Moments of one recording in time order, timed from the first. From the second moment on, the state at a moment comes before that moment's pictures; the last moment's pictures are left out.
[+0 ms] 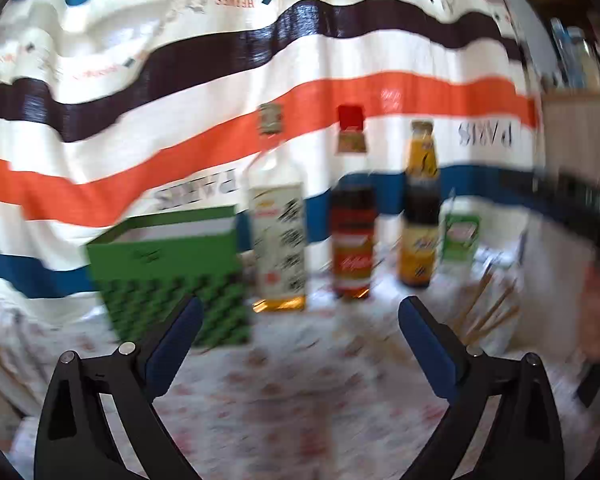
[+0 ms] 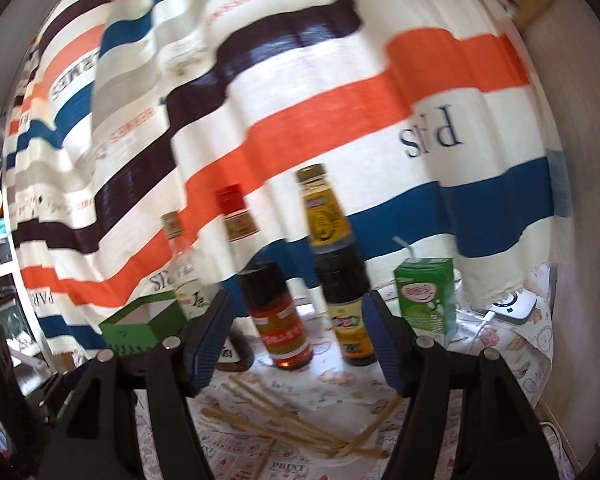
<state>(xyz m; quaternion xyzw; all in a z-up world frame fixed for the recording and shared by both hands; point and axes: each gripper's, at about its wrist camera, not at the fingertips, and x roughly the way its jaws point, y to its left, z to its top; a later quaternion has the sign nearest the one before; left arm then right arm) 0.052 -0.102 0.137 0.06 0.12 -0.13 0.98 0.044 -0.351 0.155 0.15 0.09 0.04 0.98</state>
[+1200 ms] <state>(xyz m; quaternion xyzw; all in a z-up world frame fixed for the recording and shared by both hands) 0.049 -0.013 0.017 -0.09 0.20 0.00 0.98 0.044 -0.262 -0.020 0.05 0.37 0.04 0.92</state>
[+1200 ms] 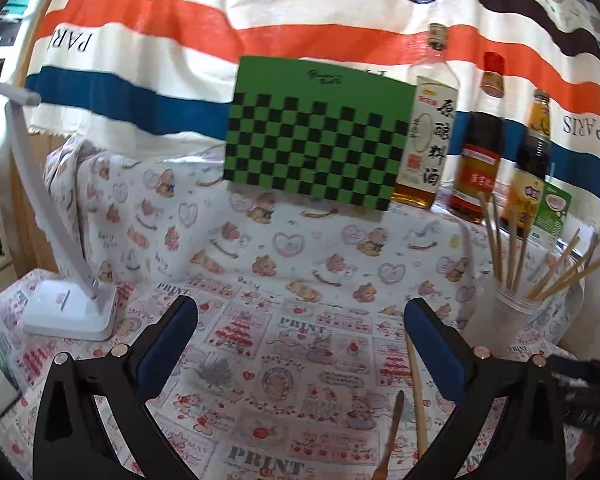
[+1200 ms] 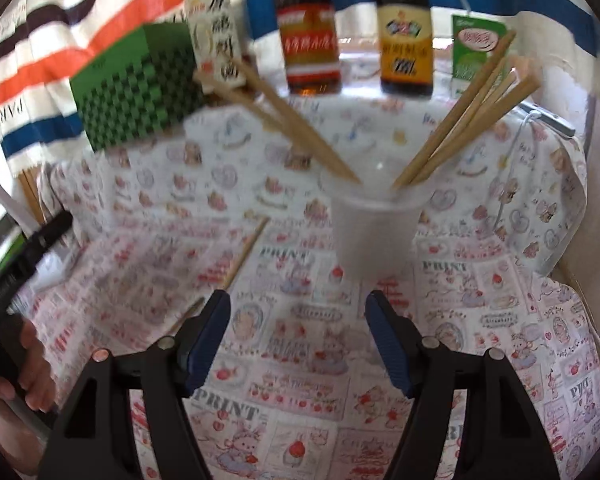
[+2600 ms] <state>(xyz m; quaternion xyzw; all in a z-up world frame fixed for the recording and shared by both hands) 0.058 0.039 0.012 -0.17 0.22 0.05 0.96 0.048 -0.178 -0.061 -0.04 0.45 0.14 0.88</state>
